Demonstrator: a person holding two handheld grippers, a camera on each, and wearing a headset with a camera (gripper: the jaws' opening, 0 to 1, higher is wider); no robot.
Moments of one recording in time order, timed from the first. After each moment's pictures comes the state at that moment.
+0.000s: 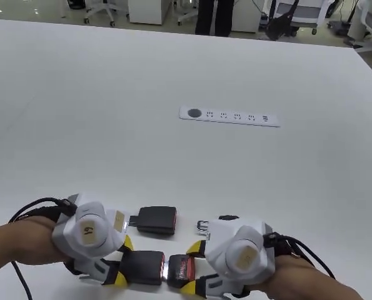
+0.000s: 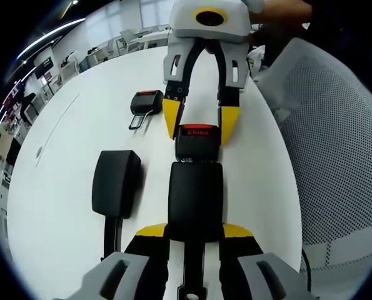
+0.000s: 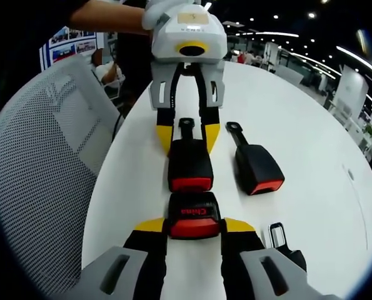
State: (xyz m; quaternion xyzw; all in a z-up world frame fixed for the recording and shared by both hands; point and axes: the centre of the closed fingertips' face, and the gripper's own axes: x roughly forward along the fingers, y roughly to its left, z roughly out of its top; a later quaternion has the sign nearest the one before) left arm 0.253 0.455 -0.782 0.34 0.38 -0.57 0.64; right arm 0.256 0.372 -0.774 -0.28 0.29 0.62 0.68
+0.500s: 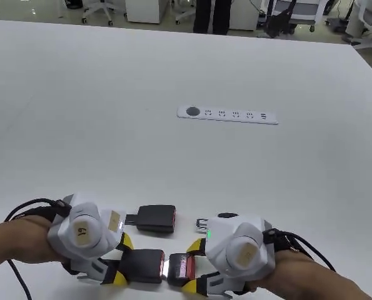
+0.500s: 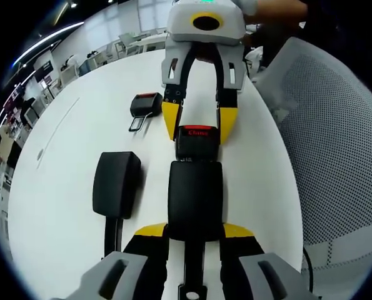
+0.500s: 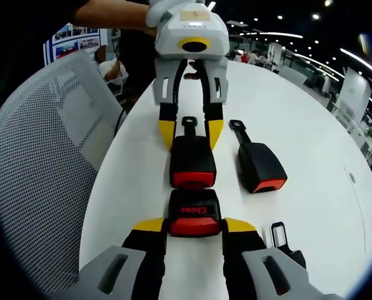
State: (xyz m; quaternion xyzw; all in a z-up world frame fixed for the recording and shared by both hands) left arm 0.252 0.456 -0.781 0.34 0.38 -0.57 0.64; right arm 0.252 0.370 -0.778 -0.30 0.29 0.62 0.67
